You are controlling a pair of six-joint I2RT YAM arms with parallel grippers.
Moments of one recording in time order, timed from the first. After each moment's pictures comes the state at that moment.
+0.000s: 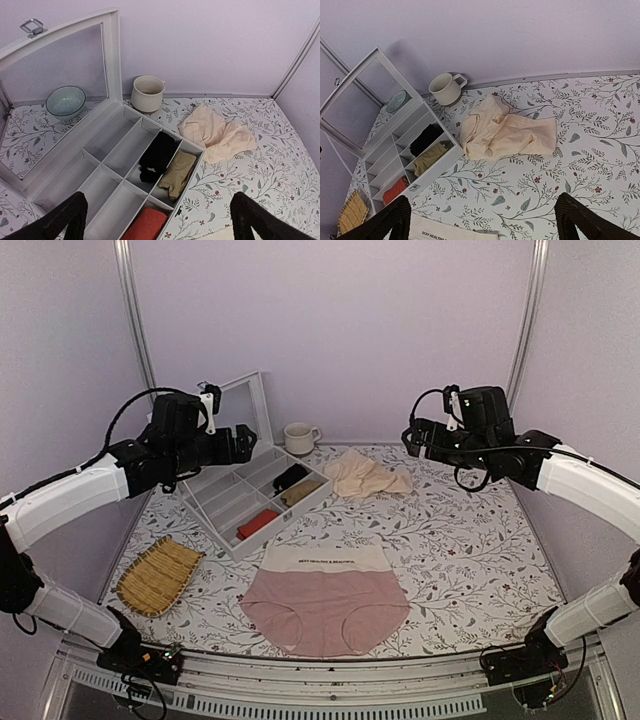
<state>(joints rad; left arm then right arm) -0.57 1.33 1.13 -0.20 -0.25 -0.33 0.62 1.35 1.22 -0.33 0.22 0.52</state>
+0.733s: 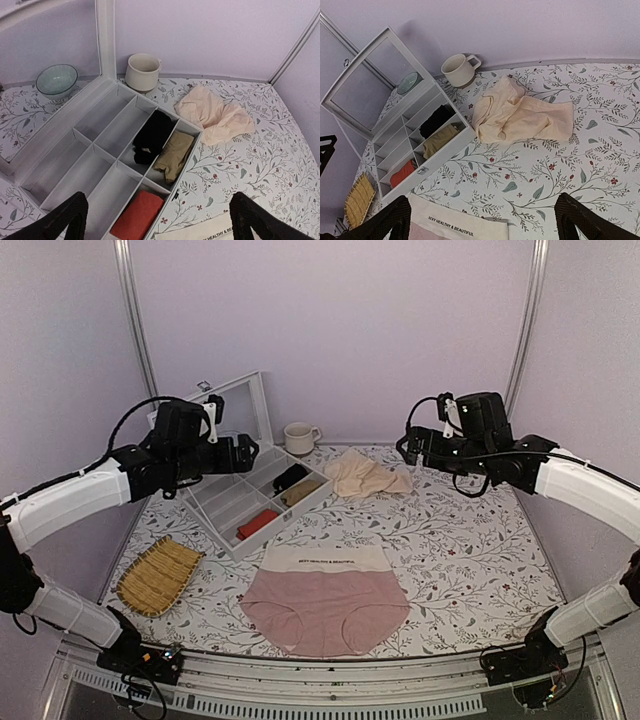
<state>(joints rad) -0.57 1.33 1.09 -0.21 -0.21 -0.35 0.62 1.35 1.19 -0.33 0.14 0.52</state>
